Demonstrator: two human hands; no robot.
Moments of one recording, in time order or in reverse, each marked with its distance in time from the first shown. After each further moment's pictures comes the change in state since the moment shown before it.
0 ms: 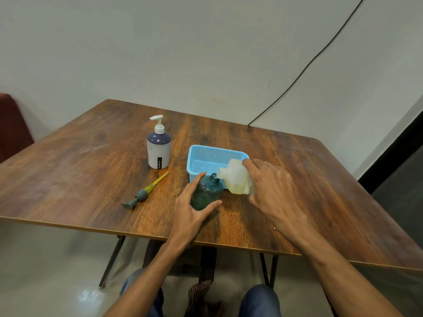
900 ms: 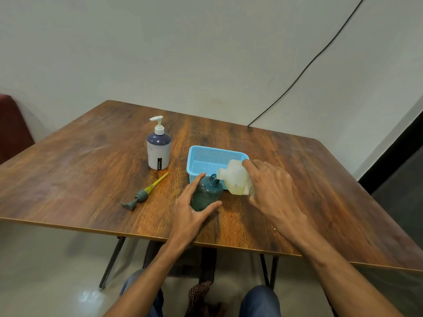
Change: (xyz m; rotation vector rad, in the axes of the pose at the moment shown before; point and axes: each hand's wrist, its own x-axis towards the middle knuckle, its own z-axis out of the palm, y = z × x) left_hand 0.001 -0.002 0.001 -0.019 0.010 0.019; right_hand 0.001 -0.002 -0.002 -0.014 -0.012 0.008
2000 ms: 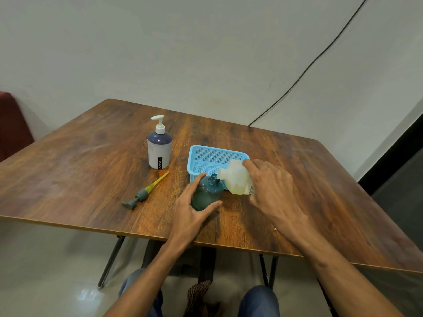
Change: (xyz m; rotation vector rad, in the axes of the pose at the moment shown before) left_hand 0.000 0.000 0.000 -0.006 0.005 0.003; right_hand 0.000 0.000 0.001 -0.011 0.006 -0.001
